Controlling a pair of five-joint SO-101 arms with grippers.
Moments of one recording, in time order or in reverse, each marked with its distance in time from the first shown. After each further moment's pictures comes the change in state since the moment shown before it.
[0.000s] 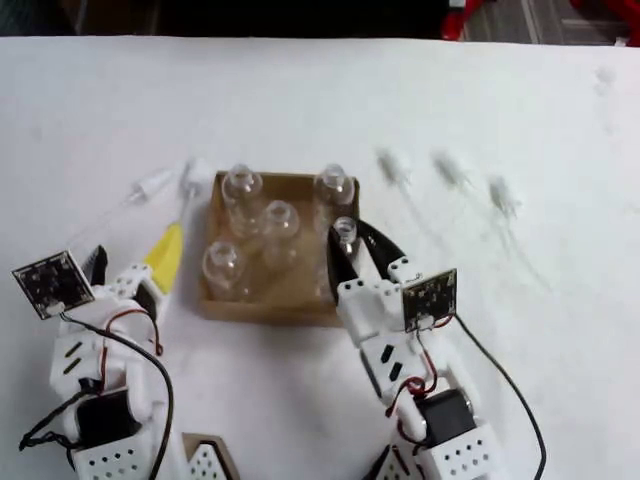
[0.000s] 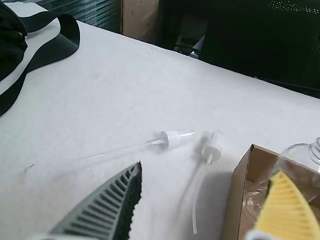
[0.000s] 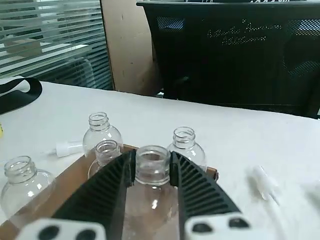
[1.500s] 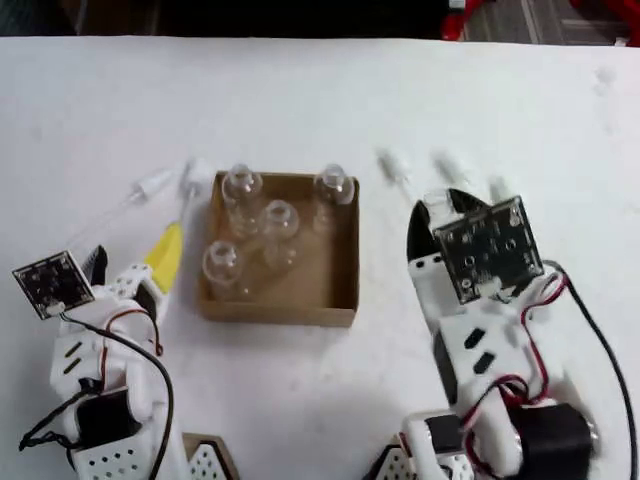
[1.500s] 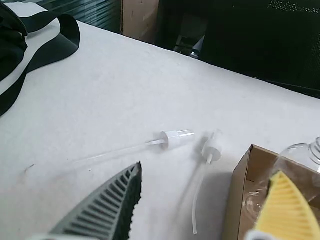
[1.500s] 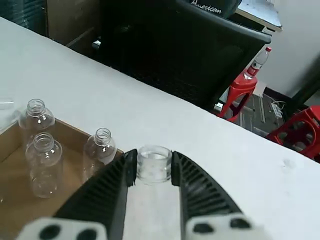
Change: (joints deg) left arm 0.0 0.0 0.0 0.0 0.0; right arm 14.7 34.6 -70.9 51.3 21.8
